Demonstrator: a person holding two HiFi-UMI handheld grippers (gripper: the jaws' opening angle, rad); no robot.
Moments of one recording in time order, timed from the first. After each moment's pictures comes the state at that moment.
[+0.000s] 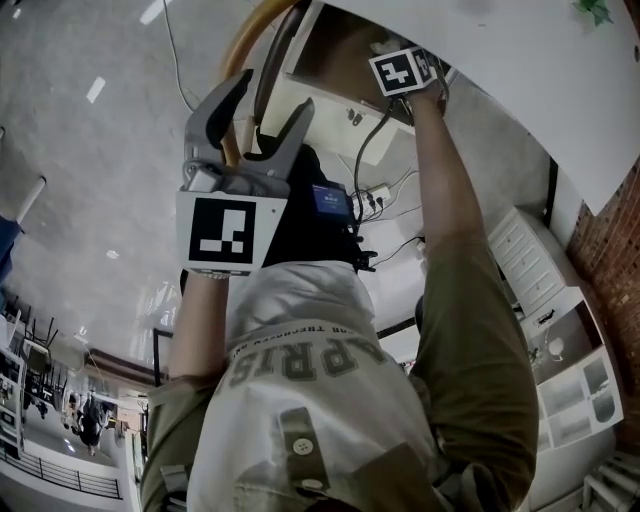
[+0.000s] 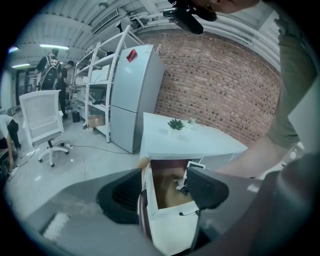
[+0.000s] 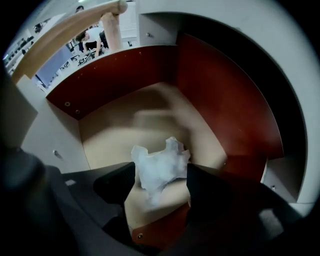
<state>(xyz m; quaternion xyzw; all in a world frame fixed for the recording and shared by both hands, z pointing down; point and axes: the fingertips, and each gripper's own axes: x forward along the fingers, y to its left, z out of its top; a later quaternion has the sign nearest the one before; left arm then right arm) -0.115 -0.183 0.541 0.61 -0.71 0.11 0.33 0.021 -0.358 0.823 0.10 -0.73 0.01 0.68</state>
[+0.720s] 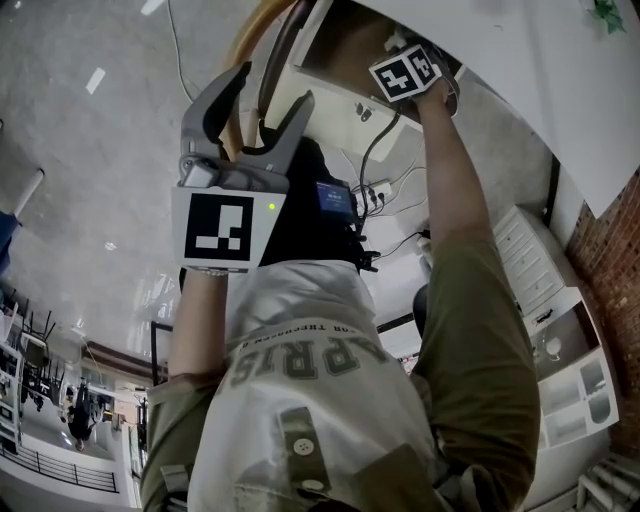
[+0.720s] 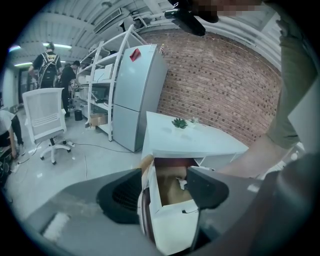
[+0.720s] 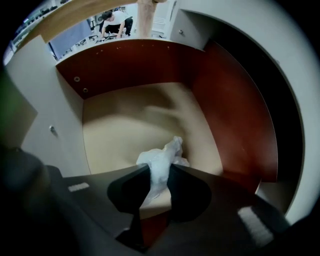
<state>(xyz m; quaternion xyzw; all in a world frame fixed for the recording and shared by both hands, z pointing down) -0.121 -0.174 0.552 0.61 -0.71 0.11 0.33 0.024 -0.357 0.830 0.05 -0.72 -0.10 0.69</state>
